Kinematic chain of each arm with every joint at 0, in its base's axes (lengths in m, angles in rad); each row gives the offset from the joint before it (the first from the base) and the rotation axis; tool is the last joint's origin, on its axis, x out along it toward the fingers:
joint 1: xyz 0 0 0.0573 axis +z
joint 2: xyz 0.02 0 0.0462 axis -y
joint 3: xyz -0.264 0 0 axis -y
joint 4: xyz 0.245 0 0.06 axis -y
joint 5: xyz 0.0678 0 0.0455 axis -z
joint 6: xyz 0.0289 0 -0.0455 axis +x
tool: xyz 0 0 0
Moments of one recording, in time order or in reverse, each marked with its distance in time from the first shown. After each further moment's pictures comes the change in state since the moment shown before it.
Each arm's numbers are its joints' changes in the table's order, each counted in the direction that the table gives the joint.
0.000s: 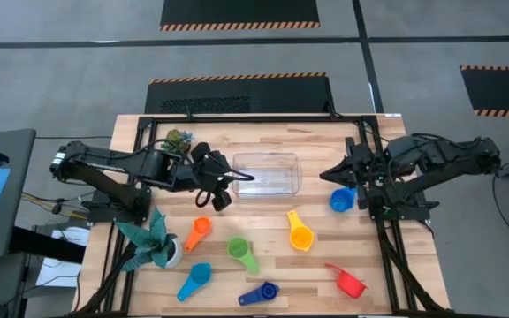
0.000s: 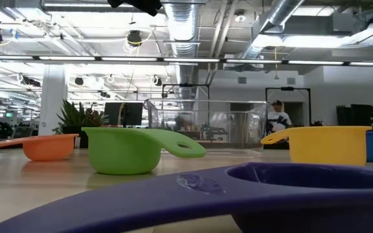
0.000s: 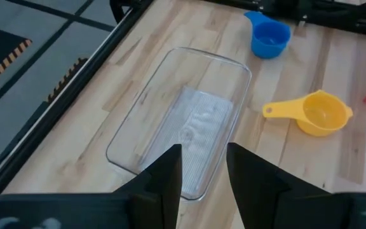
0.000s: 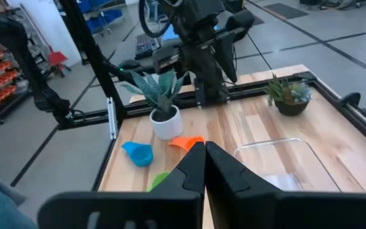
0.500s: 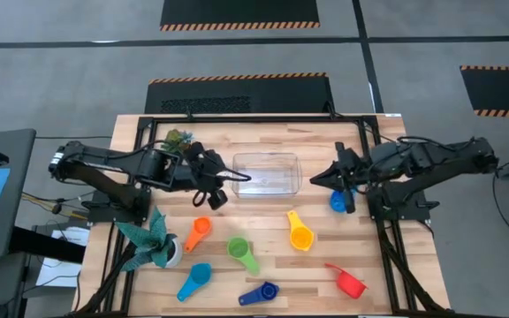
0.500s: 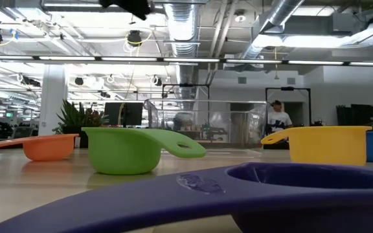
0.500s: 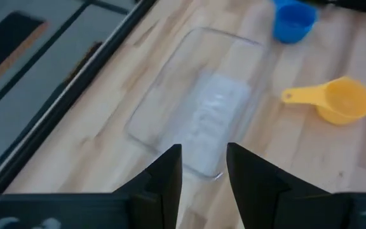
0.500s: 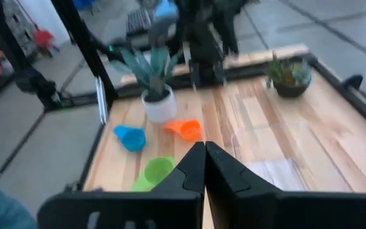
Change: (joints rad) left arm -0.006 0.026 0.000 -0.122 -0.048 -0.083; right arm 0.000 -0.091 -0.001 -0.016 0.000 0.002
